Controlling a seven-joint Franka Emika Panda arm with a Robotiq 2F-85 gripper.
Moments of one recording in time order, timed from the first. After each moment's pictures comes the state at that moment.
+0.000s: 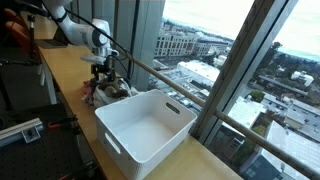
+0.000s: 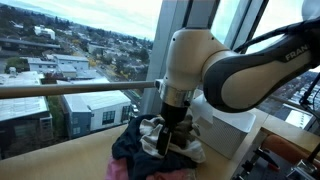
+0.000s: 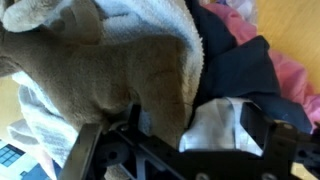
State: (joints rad) arm 0.46 0.59 0.12 -1.83 -0.29 2.37 0.16
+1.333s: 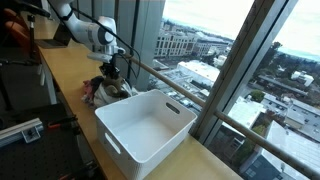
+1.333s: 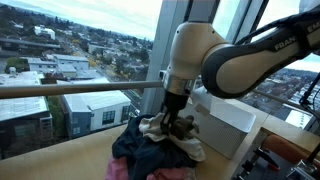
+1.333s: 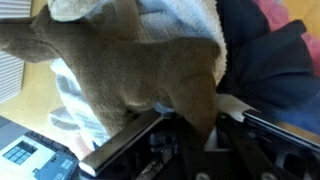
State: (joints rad) arm 0.41 0.57 0.11 -1.81 -0.29 2.37 0.16
